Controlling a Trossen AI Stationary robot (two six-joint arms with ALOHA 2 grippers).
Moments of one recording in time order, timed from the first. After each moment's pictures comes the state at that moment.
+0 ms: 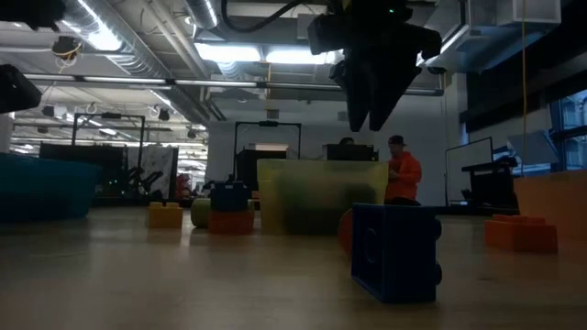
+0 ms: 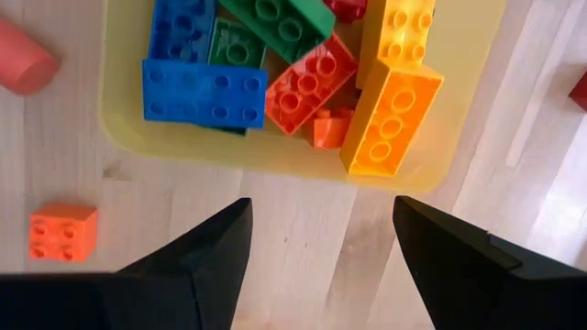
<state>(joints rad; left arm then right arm) -0.72 1.28 0.71 -0.46 0.07 -0.81 0.08 1.90 1.67 -1.19 0.14 -0.16</state>
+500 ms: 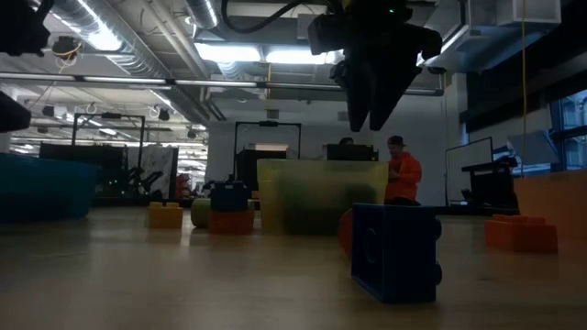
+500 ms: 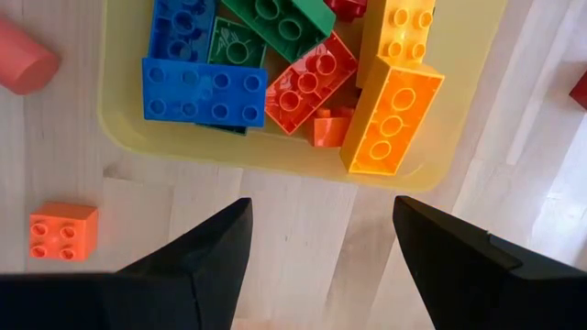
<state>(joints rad) -0.75 1.39 0.71 -0.47 0.05 -0.79 0.08 1.90 1.67 -1.19 0.14 -0.16</state>
